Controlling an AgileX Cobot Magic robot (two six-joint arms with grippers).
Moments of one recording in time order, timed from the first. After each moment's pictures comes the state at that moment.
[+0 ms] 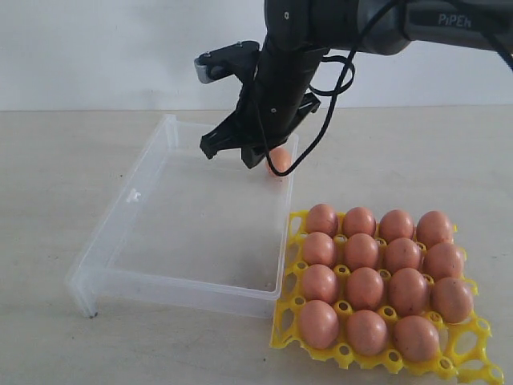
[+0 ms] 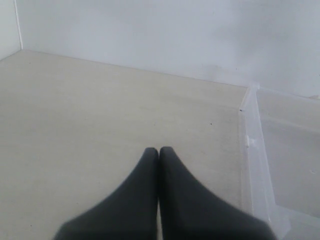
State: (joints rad) left arm 0.07 0.00 0.00 0.19 0.29 -0.34; right arm 0.59 2.11 -1.80 0.09 0.94 -0.13
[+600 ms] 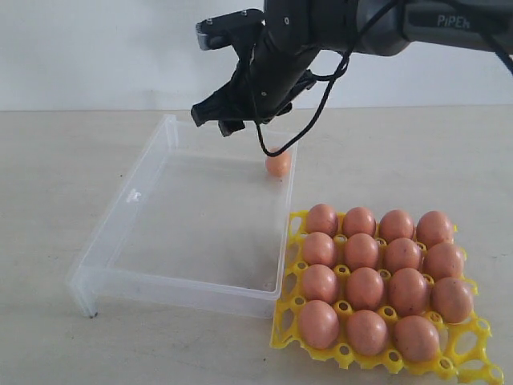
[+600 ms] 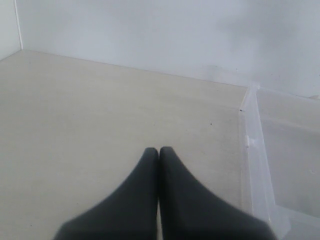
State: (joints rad) left arm 0.07 0.00 0.00 0.19 0.29 -0.34; right arm 0.59 2.12 -1.80 0.00 0.68 0.02
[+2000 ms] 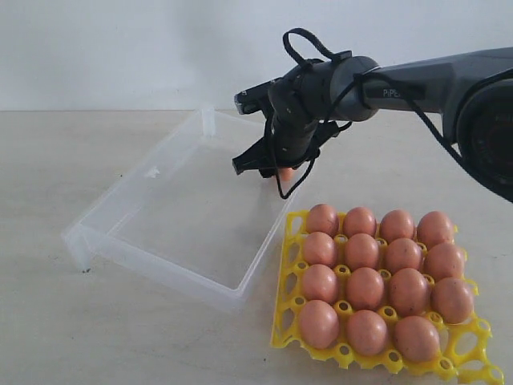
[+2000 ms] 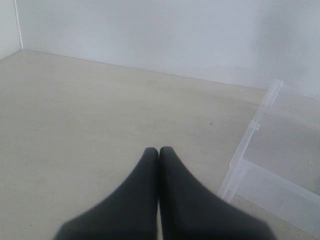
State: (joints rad) left arm 0.07 0.00 0.00 0.19 0.29 -0.34; right arm 0.54 2.34 -1.80 -0.33 0.62 0.33
